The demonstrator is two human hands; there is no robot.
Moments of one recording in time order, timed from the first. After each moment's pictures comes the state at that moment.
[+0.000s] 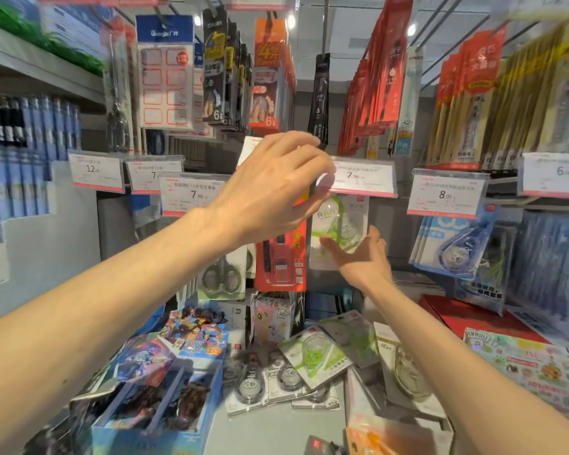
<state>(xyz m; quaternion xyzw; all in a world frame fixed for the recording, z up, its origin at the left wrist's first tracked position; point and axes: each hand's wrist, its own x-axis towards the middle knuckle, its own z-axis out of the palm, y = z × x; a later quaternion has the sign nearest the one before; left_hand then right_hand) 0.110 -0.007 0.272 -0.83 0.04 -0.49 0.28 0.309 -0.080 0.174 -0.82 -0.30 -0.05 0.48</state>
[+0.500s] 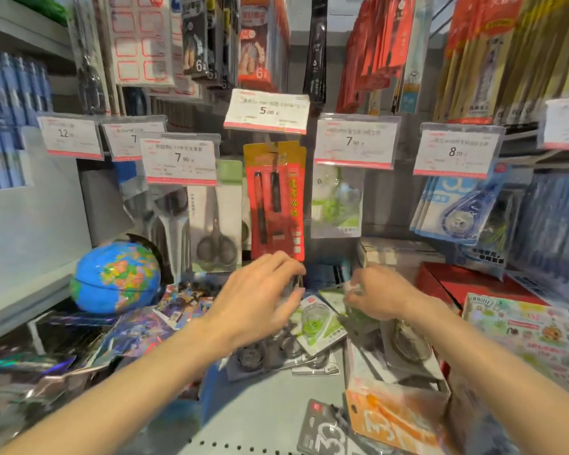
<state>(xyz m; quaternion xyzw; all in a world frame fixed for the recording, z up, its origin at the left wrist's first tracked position) 0.111 -0.003 0.104 -0.93 -0.07 -0.35 0.04 0.339 -0.122 0.108 -0.88 -0.47 -0.05 0.04</state>
